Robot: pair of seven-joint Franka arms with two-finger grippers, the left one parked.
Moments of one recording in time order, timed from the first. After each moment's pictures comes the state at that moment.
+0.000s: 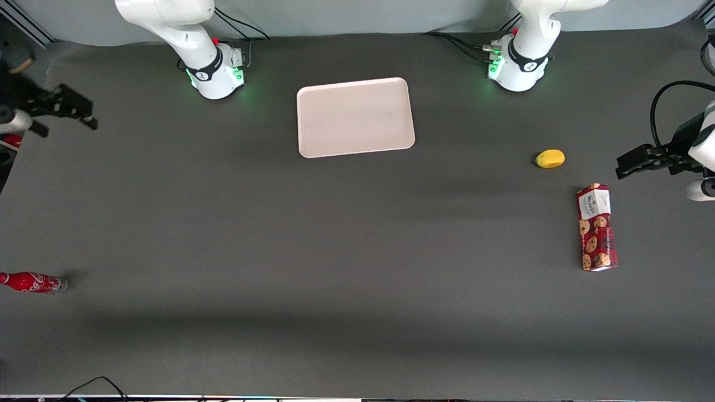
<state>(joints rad) 0.00 -0.16 -0.10 -1.75 -0.07 1.59 -0.31</state>
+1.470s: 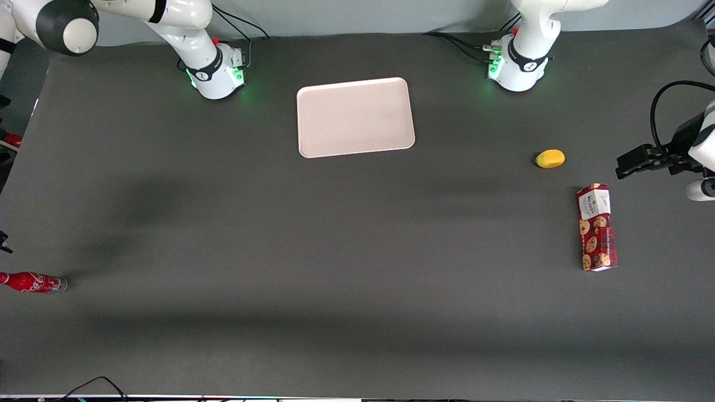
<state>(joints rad) -0.30 0.71 -0.32 -1.26 0.27 2.15 -1.64</state>
